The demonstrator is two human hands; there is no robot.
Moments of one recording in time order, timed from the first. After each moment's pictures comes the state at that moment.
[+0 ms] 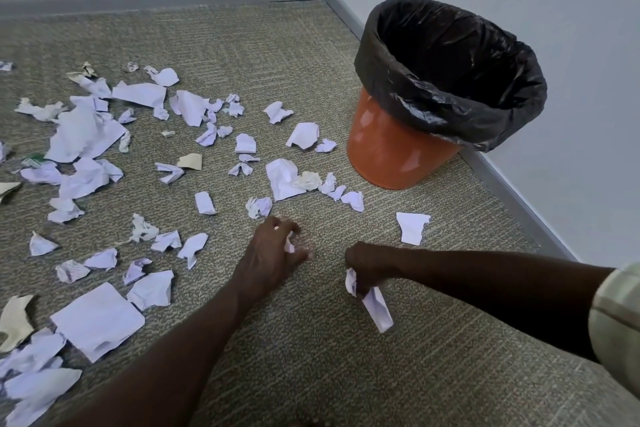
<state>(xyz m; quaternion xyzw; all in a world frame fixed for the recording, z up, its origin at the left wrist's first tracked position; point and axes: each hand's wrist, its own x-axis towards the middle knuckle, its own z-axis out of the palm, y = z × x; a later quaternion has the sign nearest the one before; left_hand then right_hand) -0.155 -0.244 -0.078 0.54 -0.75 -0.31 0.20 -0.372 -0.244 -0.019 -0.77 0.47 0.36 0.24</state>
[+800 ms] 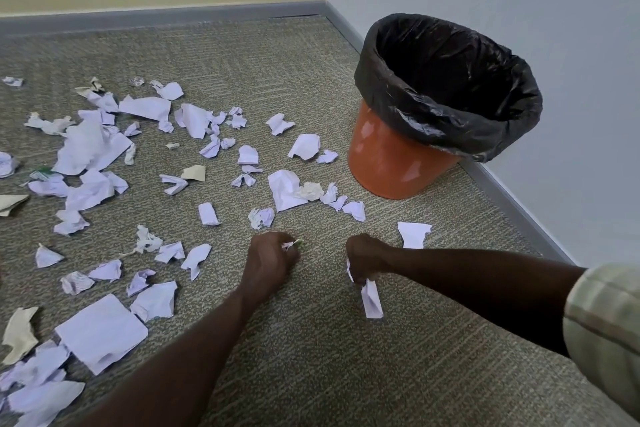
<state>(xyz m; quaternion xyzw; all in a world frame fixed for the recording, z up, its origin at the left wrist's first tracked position) -0.163 -0.253 -0.066 0.62 -0.64 -0.37 0.24 -0.361 -0.268 -0.012 -0.67 0.60 0.35 0.27</state>
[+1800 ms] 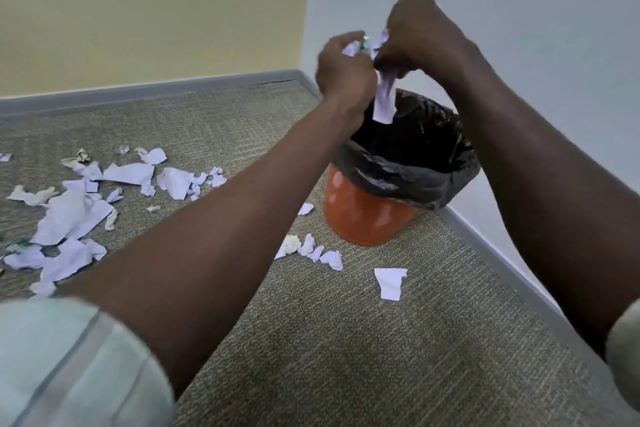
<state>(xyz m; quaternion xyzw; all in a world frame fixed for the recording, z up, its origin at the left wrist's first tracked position) -0.312 -0.416 0.253 0.43 -0.44 -0.50 0.61 -0.395 -0.399 0.333 -0.67 0.73 -0.10 -0.07</state>
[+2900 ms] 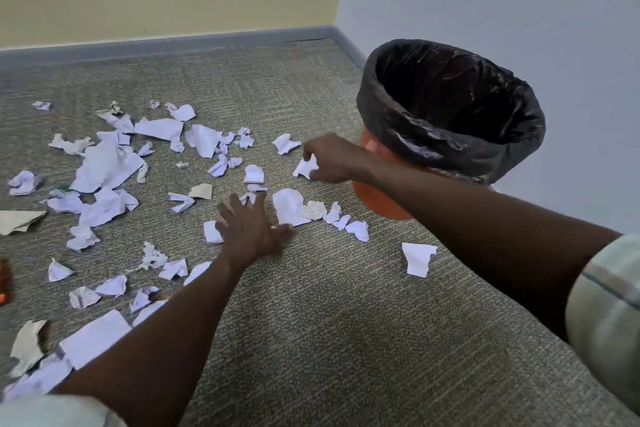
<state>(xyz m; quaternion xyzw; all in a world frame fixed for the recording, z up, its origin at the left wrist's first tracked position) -0.149 -0.324 -0.022 0.74 -0.61 -0.25 0.06 -0.319 -0.403 0.100 -0.83 0.54 0.07 0.11</state>
